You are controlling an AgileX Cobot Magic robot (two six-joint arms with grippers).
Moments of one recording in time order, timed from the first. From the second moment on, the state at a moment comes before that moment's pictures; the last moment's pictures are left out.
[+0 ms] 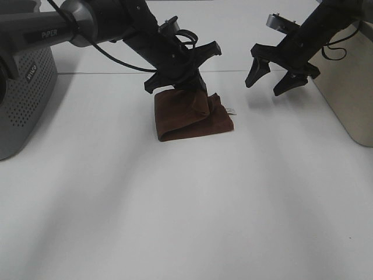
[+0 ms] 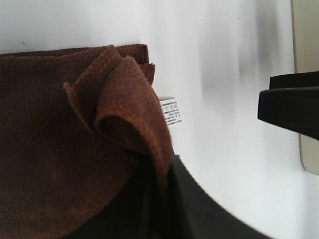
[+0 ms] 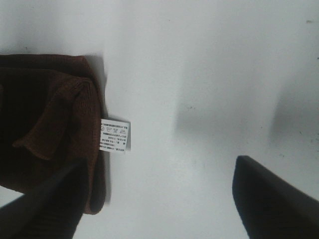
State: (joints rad) left arm -0.47 2.51 -2.19 -0.53 0.73 -0.28; right arm 0.03 2.49 -2.19 0.44 1.12 -0.21
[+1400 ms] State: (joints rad) left arm -0.33 2.51 -2.19 -0.37 0.94 -0.18; right arm 0.18 2.50 -2.19 0.91 1.22 -0.32
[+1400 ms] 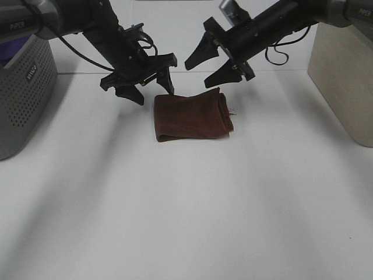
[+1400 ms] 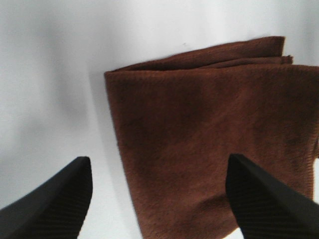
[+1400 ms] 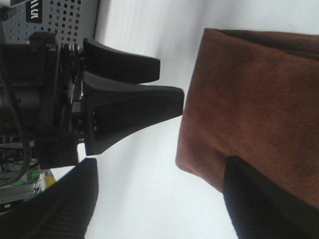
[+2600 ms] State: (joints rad) left arm -0.32 2.47 -2.23 -0.29 1.08 -0.17; right arm 0.08 2.47 -2.19 0.77 1.20 -0.32
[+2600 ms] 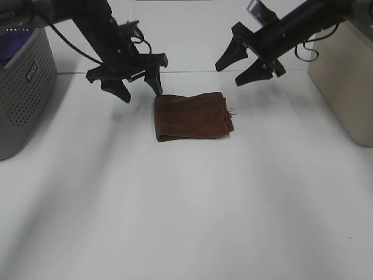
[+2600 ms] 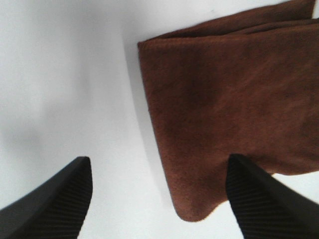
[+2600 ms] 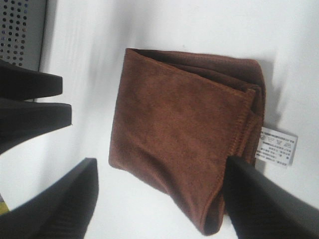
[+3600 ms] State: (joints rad) left arm -0.32 1.38 -1.72 0.14 1.21 -0.12; right arm 0.25 1.51 -1.53 0.09 1.22 -0.05
